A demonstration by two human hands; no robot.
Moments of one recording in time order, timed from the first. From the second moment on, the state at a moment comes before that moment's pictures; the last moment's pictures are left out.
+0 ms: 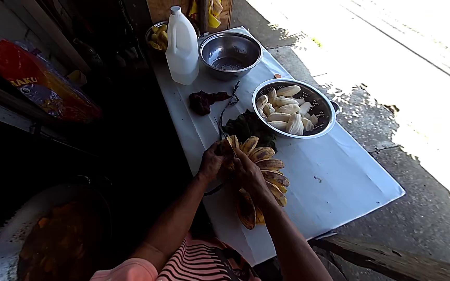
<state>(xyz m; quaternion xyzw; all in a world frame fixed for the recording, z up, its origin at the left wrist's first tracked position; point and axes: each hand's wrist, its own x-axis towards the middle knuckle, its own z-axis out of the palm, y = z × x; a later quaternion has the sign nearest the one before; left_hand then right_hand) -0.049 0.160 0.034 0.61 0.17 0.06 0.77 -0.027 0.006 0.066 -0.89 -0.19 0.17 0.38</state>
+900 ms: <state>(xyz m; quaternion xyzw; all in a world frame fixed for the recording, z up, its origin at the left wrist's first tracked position) -0.076 0.165 0.013 0.77 0.25 0.08 0.58 -0.036 0.033 0.030 -0.65 0.05 0.27 0.70</state>
